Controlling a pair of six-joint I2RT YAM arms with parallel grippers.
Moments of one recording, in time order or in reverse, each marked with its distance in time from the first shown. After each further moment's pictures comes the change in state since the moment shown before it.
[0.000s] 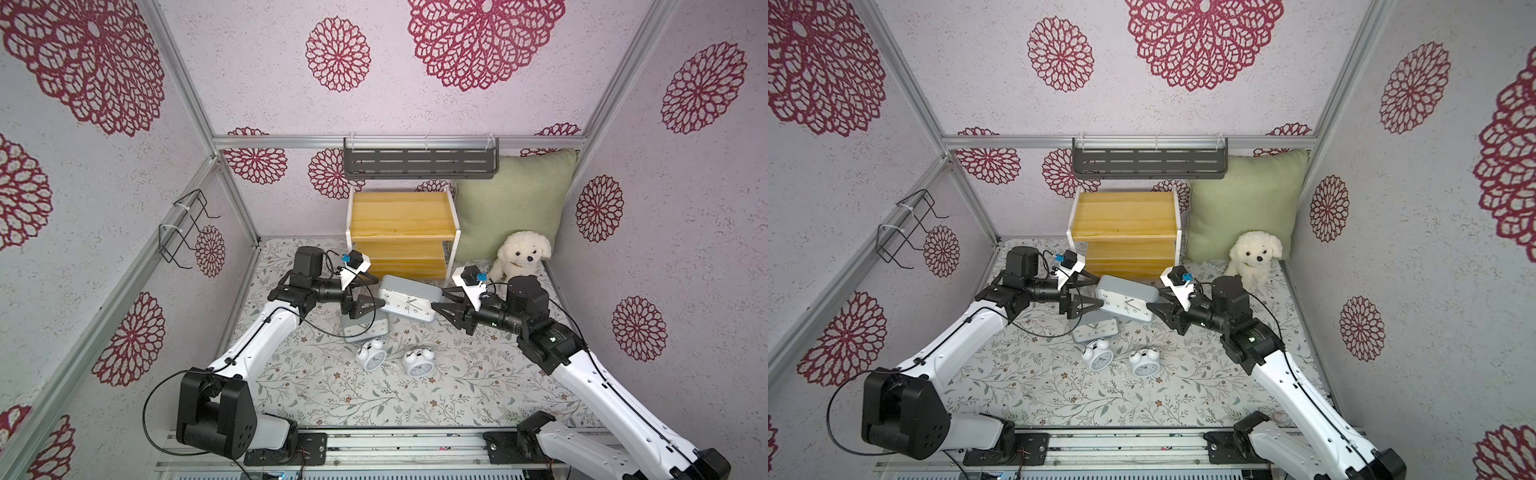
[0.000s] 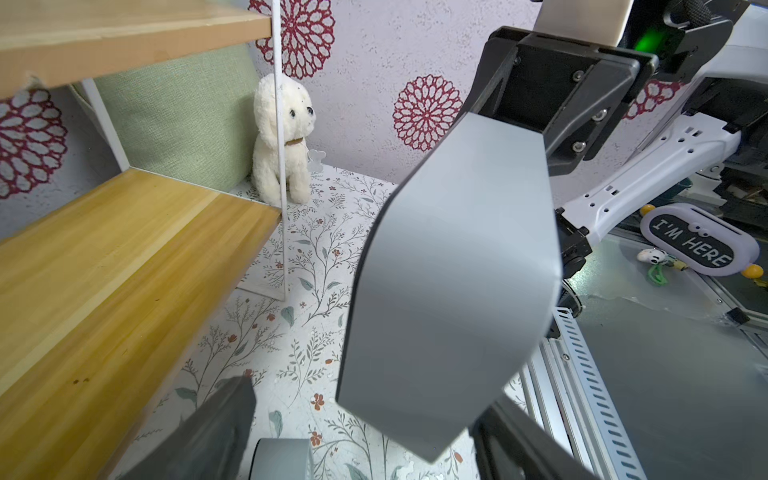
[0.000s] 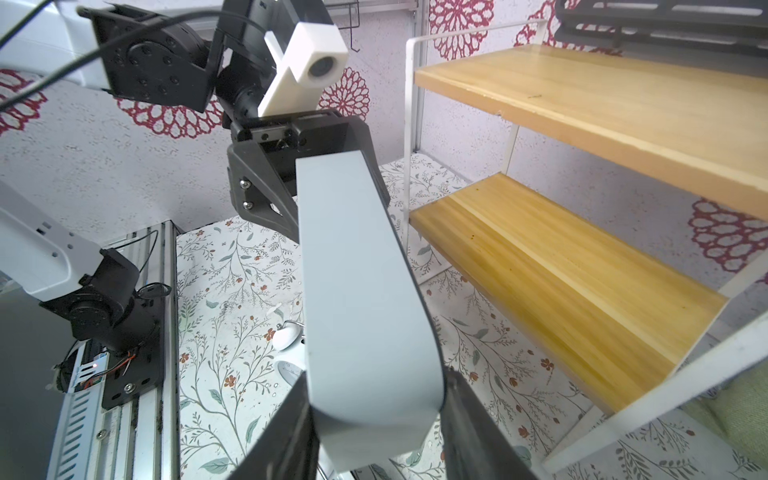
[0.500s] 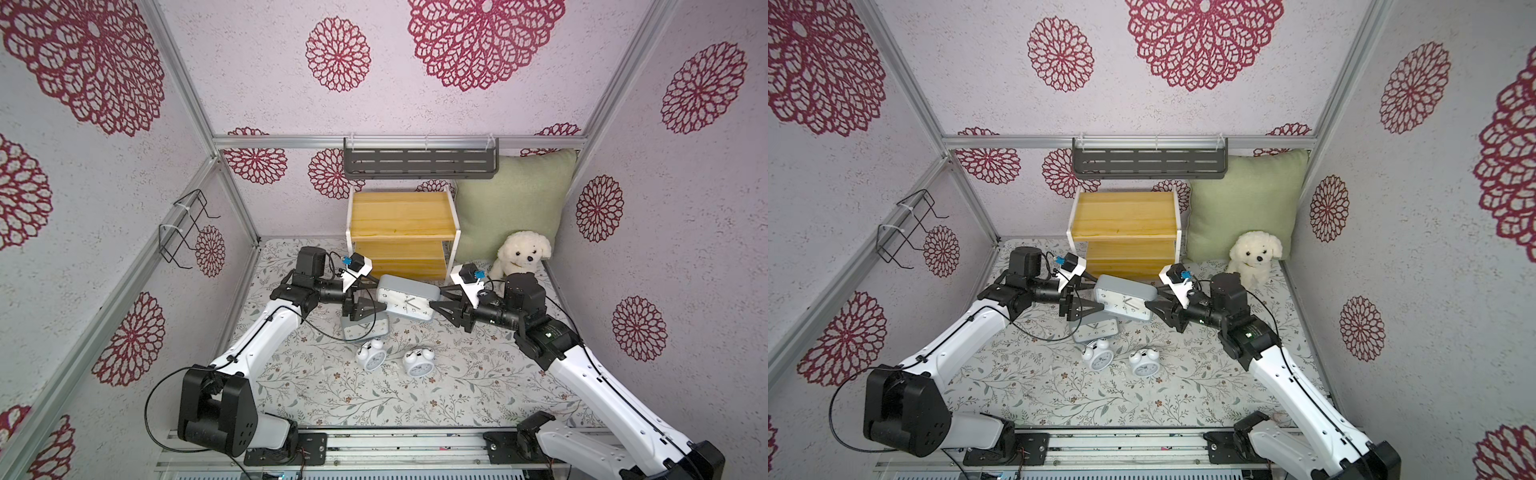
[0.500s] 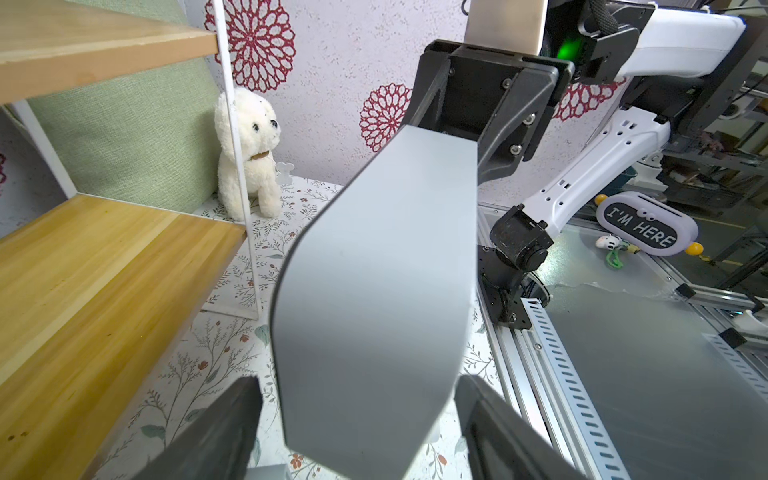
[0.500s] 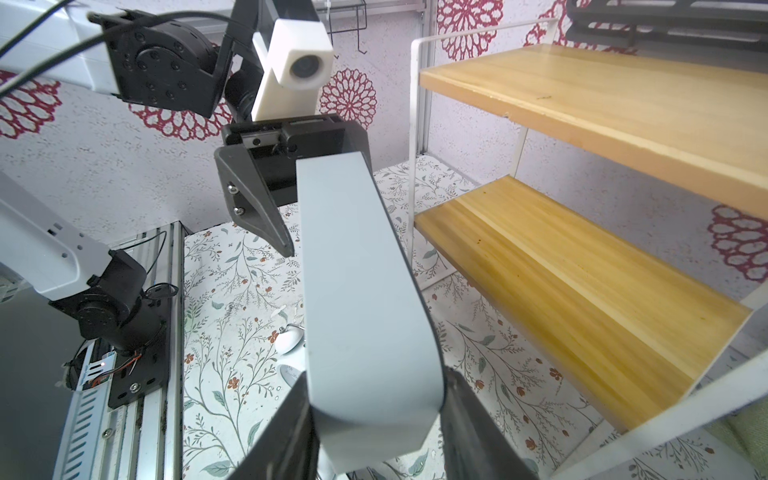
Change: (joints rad) left arm -0.014 0.009 0.006 -0.020 0.084 0.053; right arm -0.011 0.033 0.003 0.029 -0.036 0.001
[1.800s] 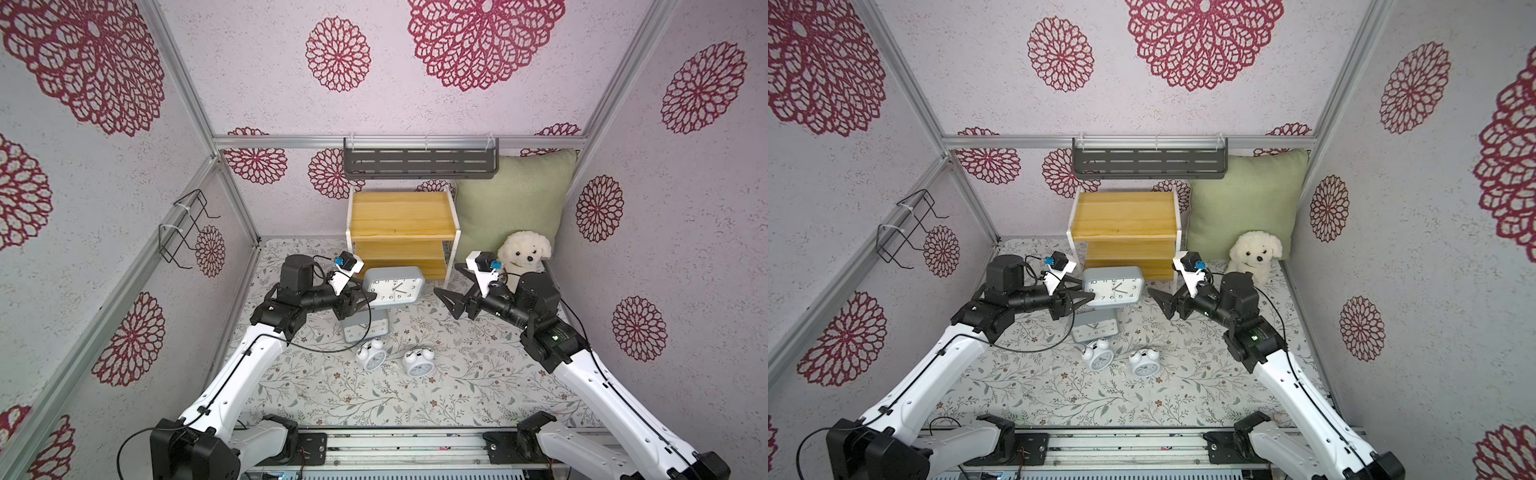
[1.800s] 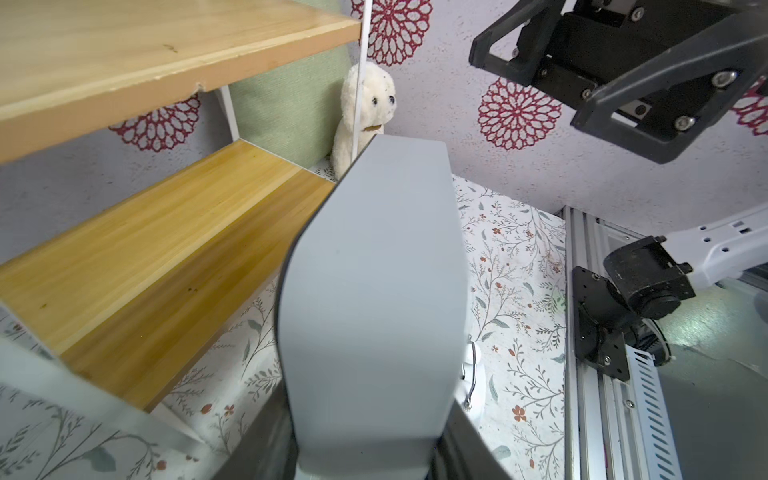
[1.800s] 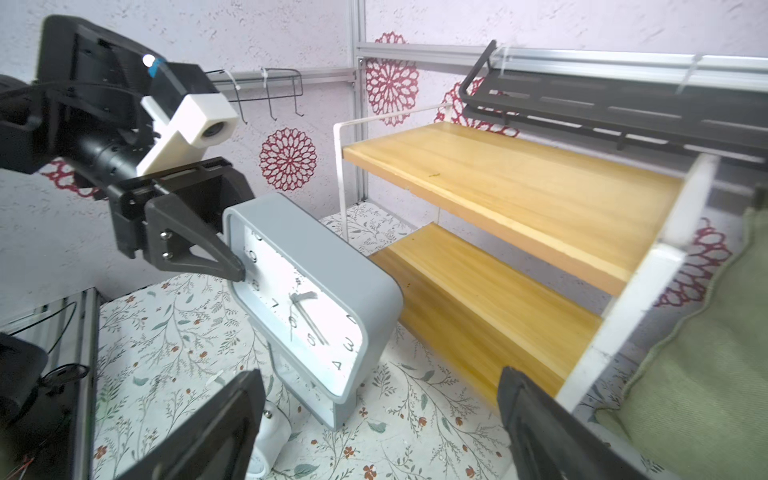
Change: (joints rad) left arm -0.018 -0.257 -0.066 -0.063 -0.442 -0.224; right arm -0.037 -0.042 -0.011 0.141 0.166 0.061
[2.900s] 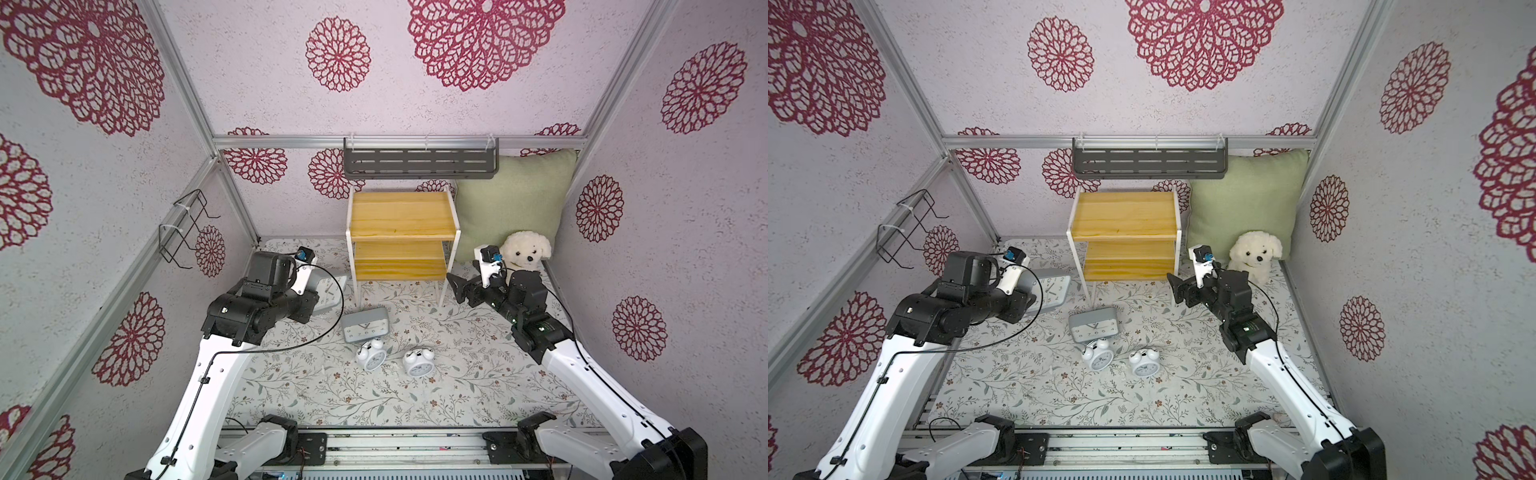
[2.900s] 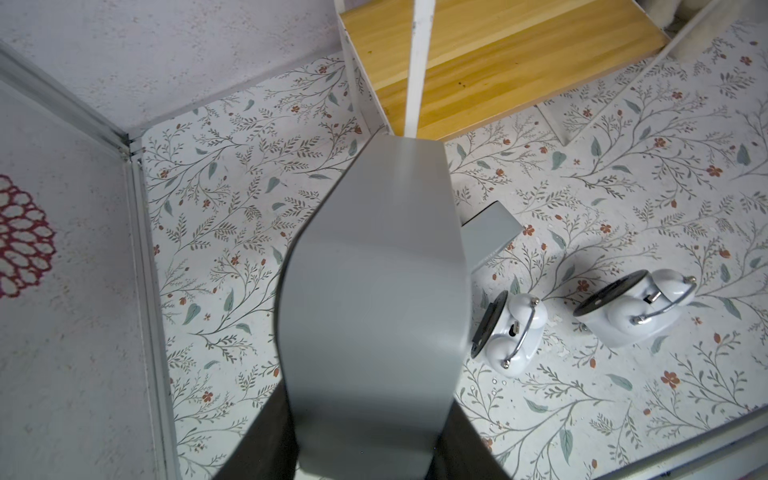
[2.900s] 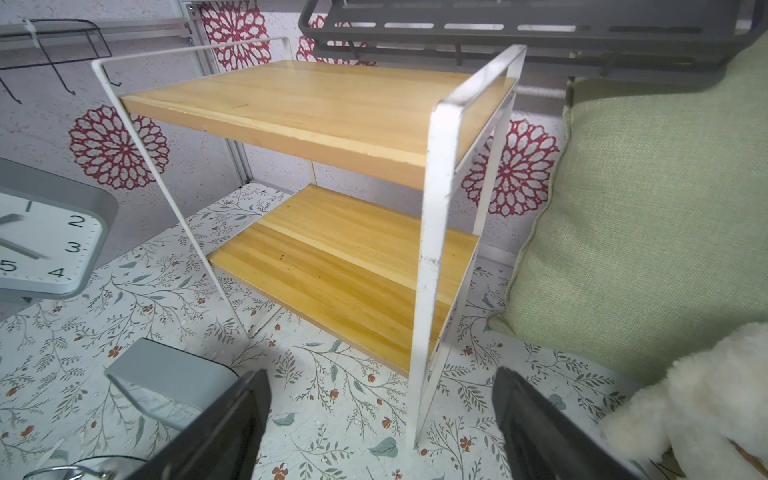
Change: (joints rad) left arm 0.067 -0.066 0.393 -0.778 -0.741 -0.090; right arm -0.082 0.111 -0.069 0.100 0.263 0.060
